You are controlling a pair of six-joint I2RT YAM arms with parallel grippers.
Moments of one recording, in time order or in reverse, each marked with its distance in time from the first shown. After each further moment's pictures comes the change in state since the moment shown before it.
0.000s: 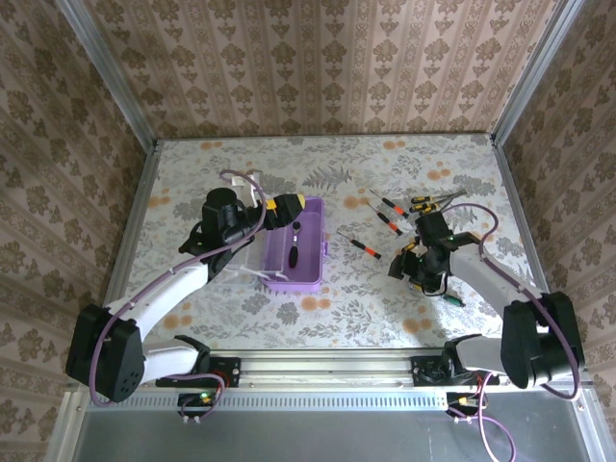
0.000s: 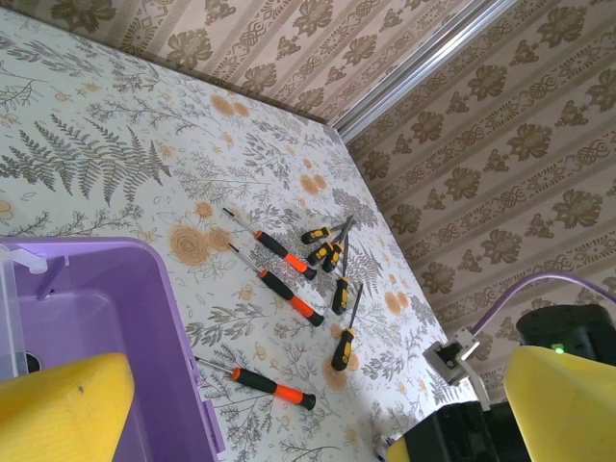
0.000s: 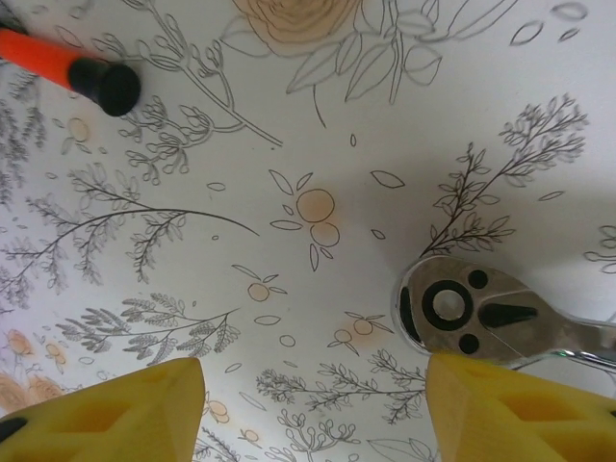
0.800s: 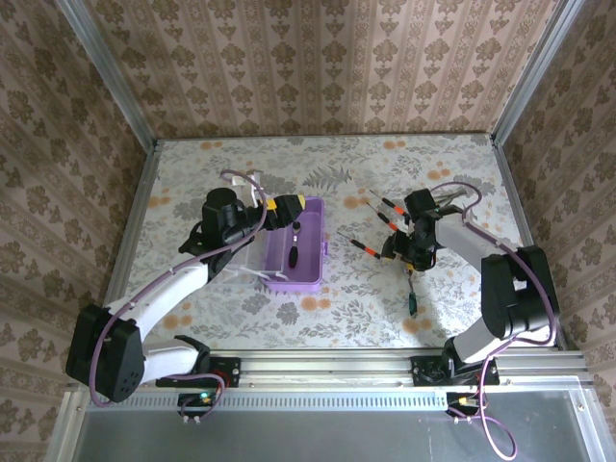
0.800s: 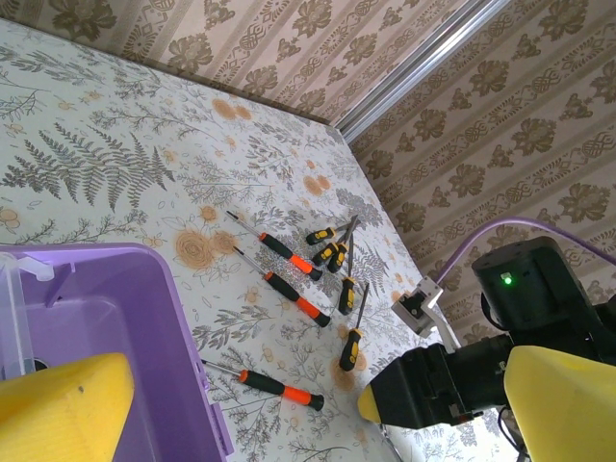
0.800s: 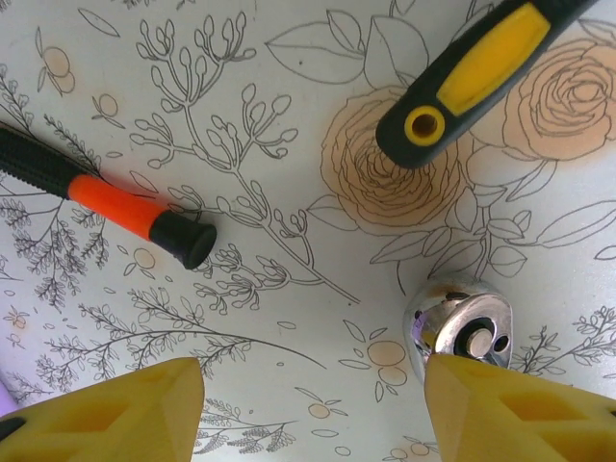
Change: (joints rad) left arm 0.000 0.000 0.001 -0.001 -0.003 0.028; right arm -0.010 0.261 0.231 -0.001 0.012 -0.055
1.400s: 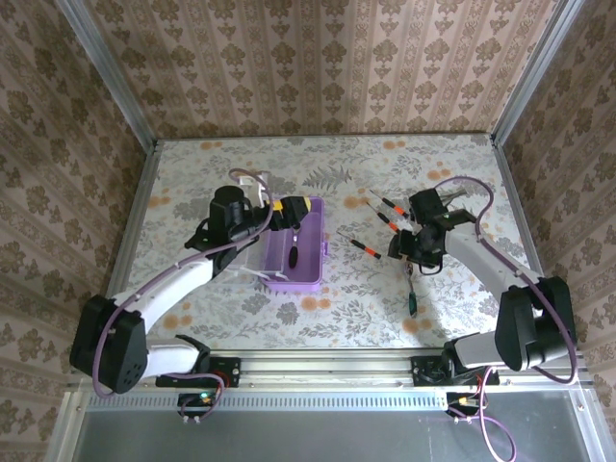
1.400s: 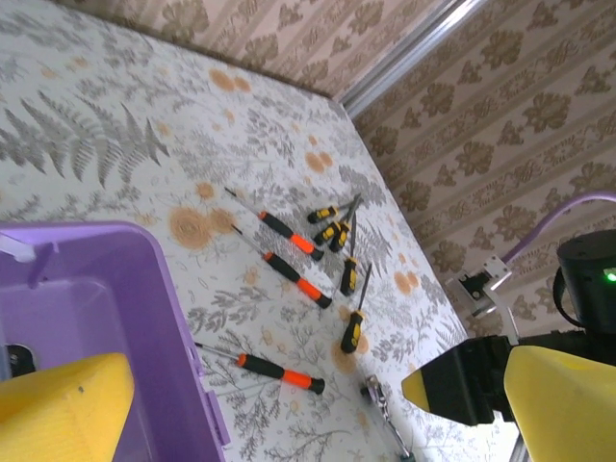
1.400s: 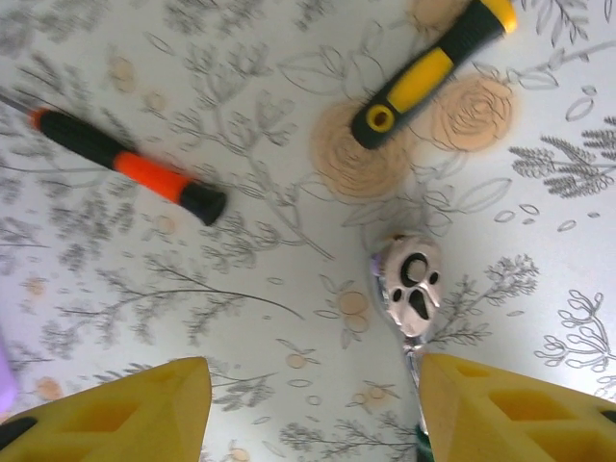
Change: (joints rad) left arm -0.034 0.064 0.035 -0.031 0.011 0.006; right arm 0.034 -0.172 -0.029 -0.067 0.108 -0.032
